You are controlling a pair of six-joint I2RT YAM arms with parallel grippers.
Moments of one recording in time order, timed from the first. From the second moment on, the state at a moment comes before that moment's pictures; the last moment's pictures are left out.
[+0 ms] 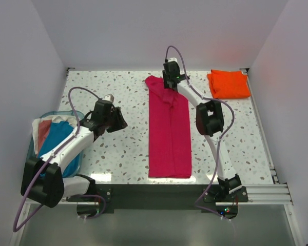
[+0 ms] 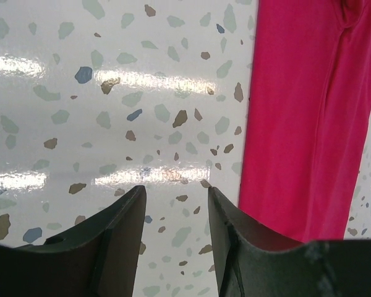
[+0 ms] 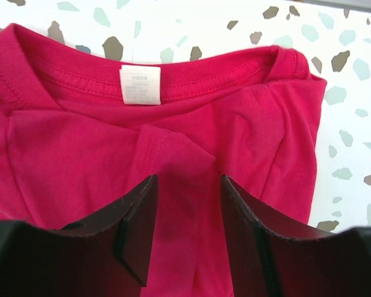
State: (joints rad) left arm -0.34 1.25 0.80 -0.37 0.02 -0.59; right arm 0.42 2.55 2.29 -0.46 0.35 0.14
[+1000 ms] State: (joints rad) left arm -0.29 1.30 0.75 -0.30 0.09 -0.57; right arm 0.36 2.53 2.12 -0.29 0.28 0.30
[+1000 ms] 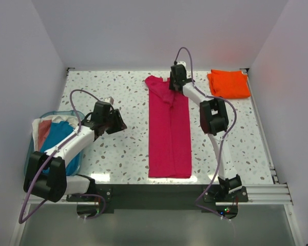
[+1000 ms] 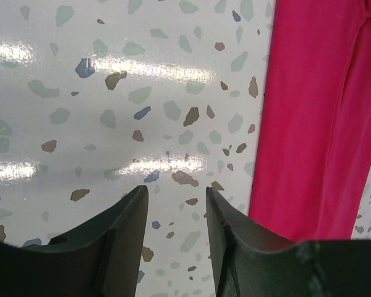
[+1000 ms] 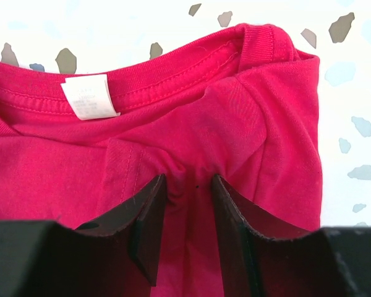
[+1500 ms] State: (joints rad) left arm -0.29 1.31 0.74 -0.29 0.10 -0.57; right arm 0.39 2.52 2.10 -0.26 0.33 0.25
